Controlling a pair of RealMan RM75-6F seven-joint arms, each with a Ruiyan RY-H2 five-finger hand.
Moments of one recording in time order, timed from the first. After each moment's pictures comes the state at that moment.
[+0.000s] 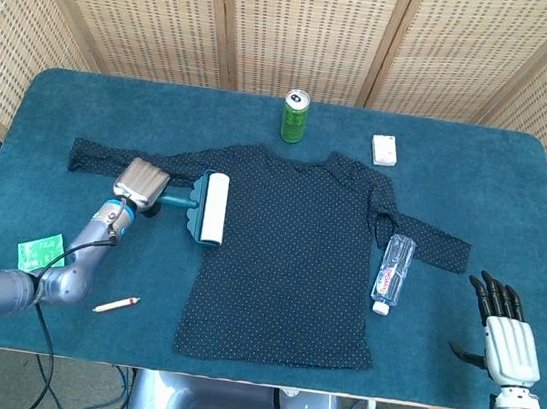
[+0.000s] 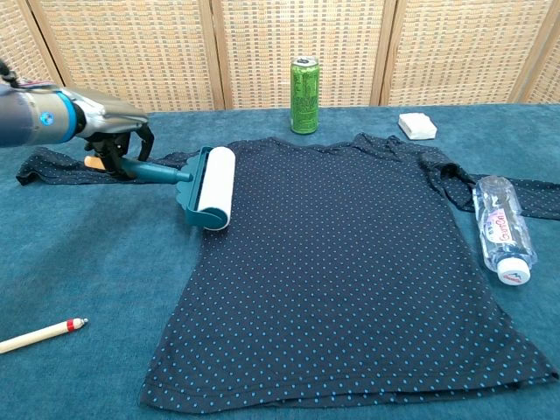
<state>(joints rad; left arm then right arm) -1.09 -1.44 -0.07 -1.33 0.44 0.76 0.90 0.14 -1.26 0.07 -1.45 -1.45 1.38 0.06</state>
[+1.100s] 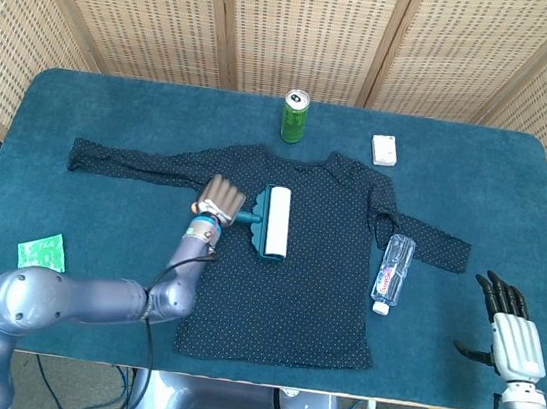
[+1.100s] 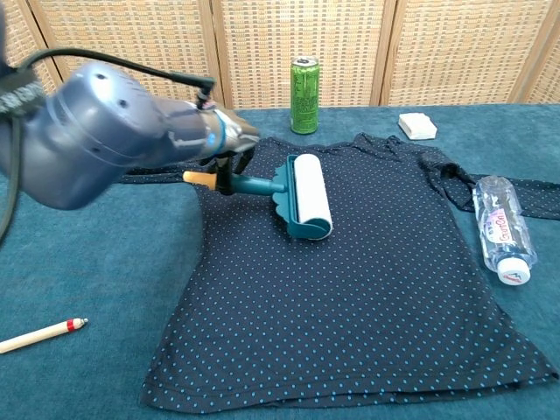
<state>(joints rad) -1.47 -1.78 -0.11 -1.15 -0.04 0.90 1.31 0.16 -1.25 0.08 -1.42 -1.42 1.31 0.17</state>
